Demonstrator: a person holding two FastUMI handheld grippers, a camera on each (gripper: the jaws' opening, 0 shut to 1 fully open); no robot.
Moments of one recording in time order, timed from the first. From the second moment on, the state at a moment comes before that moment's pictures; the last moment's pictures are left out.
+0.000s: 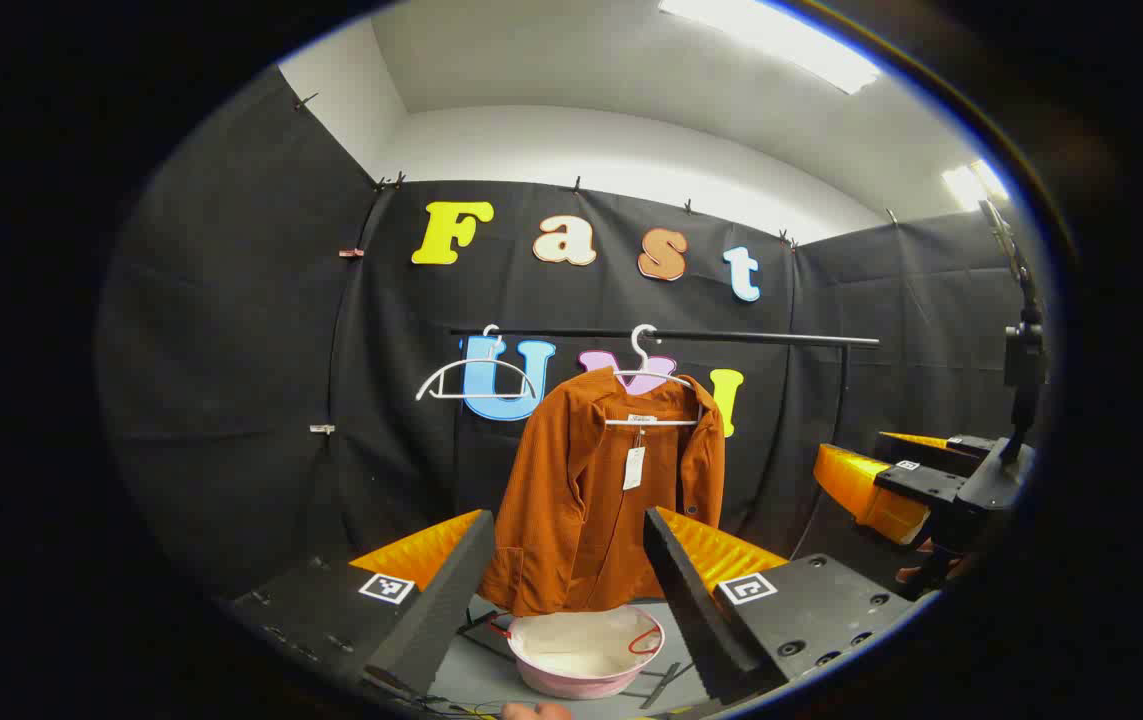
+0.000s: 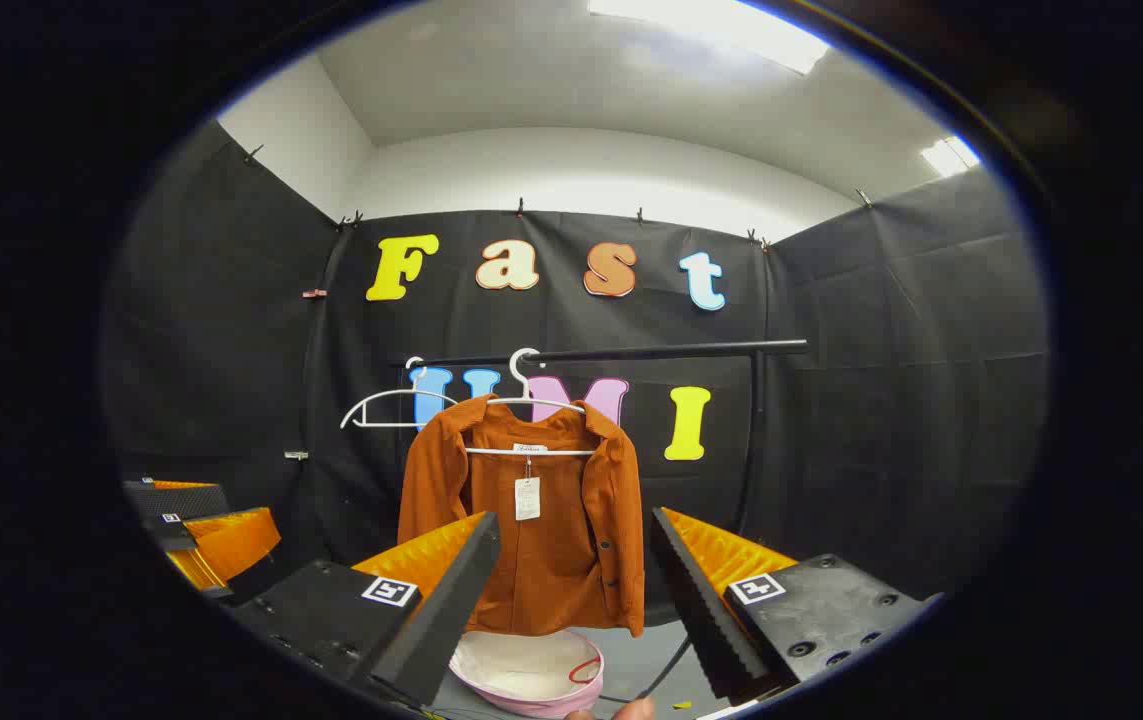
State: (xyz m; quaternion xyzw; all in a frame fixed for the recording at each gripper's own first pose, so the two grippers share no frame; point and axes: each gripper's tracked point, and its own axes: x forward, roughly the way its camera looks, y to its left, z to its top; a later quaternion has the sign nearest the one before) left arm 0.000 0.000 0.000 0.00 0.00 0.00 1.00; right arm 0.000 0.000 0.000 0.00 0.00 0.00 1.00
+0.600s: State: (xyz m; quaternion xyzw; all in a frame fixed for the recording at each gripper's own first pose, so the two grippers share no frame) left arm 0.007 0.013 0.001 0.00 0.00 0.00 1.00; right arm 0.006 0.011 0.000 0.00 0.00 0.00 1.00
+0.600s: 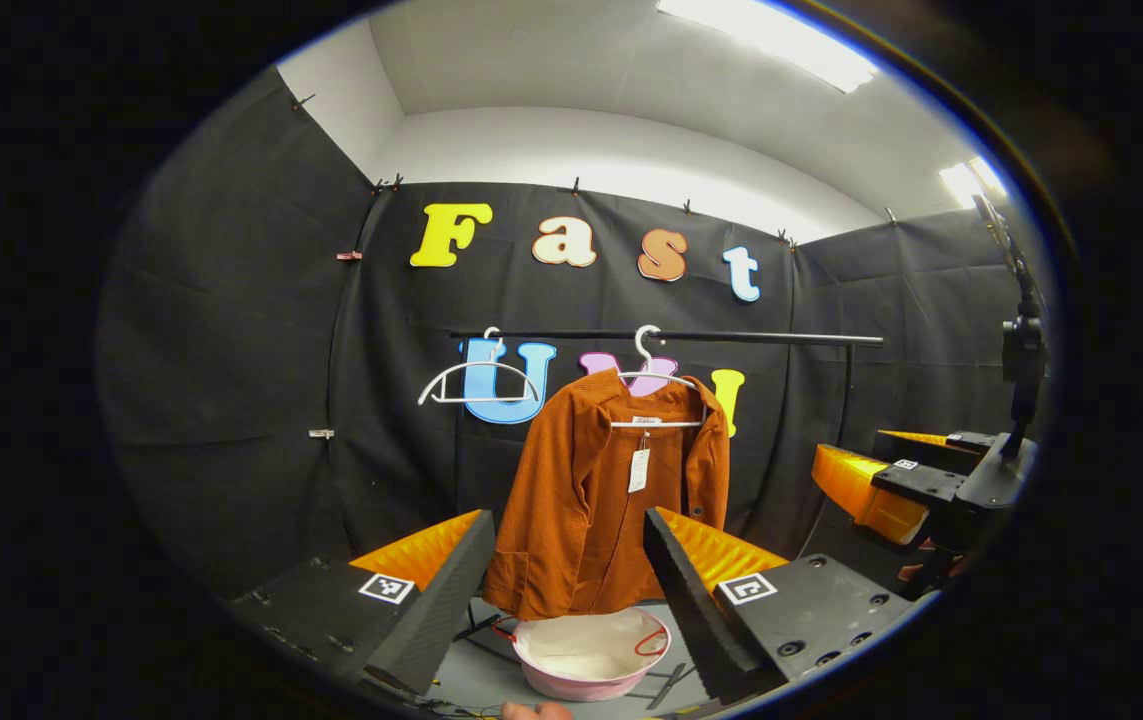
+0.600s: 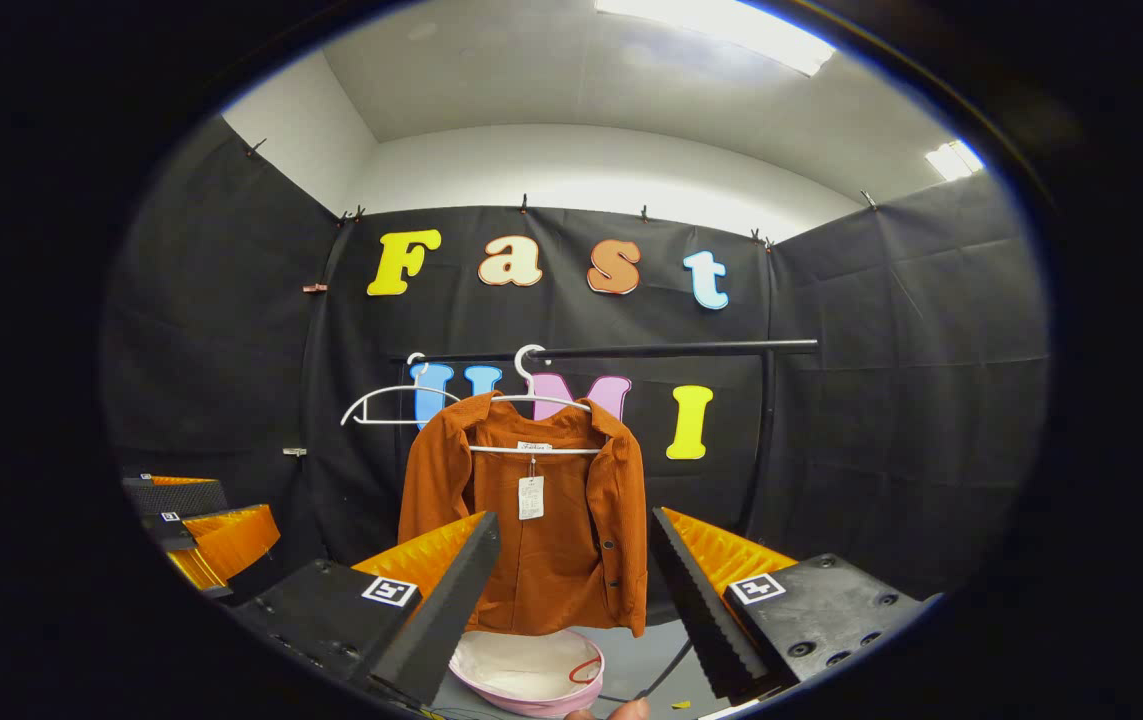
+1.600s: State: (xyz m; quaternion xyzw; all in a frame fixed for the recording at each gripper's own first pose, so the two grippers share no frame) left arm 0.078 0.007 0.012 0.01 -0.02 -0.01 1.00; right arm 0.074 -0.002 0.014 0.02 -0.03 0.01 1.00
